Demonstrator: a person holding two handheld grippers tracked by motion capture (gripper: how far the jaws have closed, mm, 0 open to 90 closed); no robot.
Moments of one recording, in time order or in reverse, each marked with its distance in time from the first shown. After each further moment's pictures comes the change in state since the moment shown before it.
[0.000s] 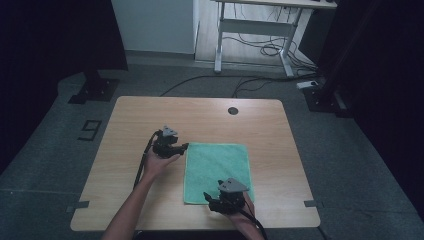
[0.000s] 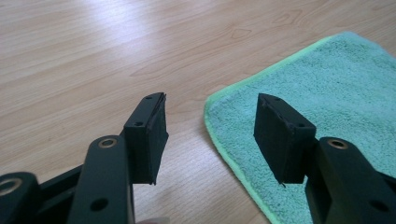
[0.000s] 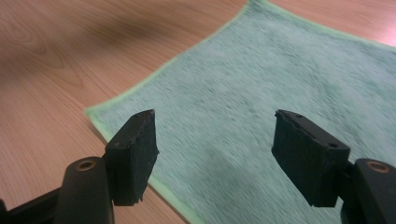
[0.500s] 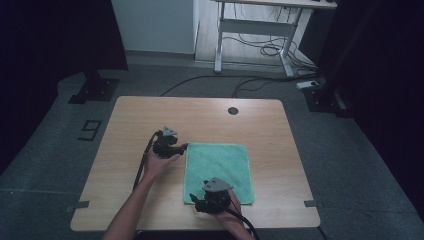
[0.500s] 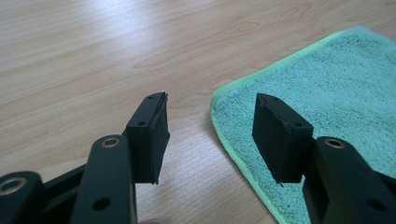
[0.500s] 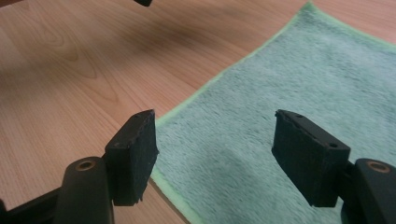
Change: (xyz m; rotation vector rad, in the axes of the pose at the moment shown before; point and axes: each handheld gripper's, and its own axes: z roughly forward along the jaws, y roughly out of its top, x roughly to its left) left arm 0.002 -0.003 0.008 0.015 0.004 -0.019; right arm 0.027 0.013 0.027 0.012 0.067 -0.040
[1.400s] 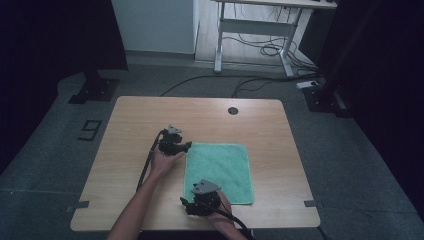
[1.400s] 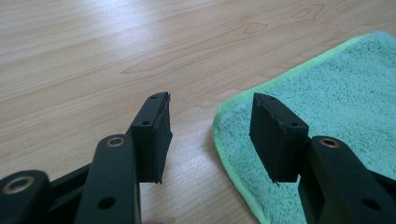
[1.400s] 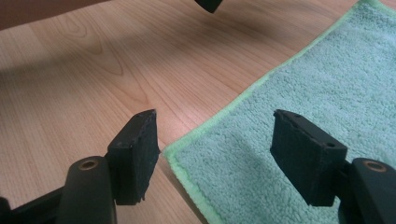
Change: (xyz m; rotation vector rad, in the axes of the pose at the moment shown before) left arm 0.001 0.004 0.031 0.008 -0.014 -0.027; right arm 0.019 0.001 0.022 0.023 0.054 -0.026
